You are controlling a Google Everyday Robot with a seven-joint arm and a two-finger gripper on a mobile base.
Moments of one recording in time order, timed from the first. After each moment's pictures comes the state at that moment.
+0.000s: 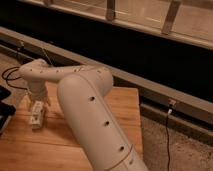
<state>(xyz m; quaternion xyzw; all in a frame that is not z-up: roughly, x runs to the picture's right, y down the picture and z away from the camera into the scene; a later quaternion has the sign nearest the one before) -0.386 0.105 0.834 -0.41 0.11 0.49 0.77</state>
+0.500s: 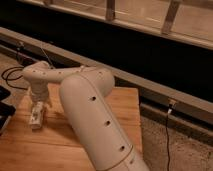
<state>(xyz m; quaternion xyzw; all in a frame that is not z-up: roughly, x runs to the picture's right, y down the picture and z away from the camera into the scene) -0.381 0.114 0.842 -0.42 0.11 0.49 0.75</state>
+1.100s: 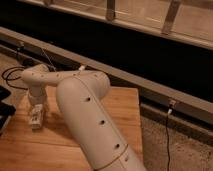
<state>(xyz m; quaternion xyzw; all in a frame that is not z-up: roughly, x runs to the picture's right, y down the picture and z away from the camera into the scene) -0.398 0.133 0.851 -0.44 0.12 0.49 0.75</state>
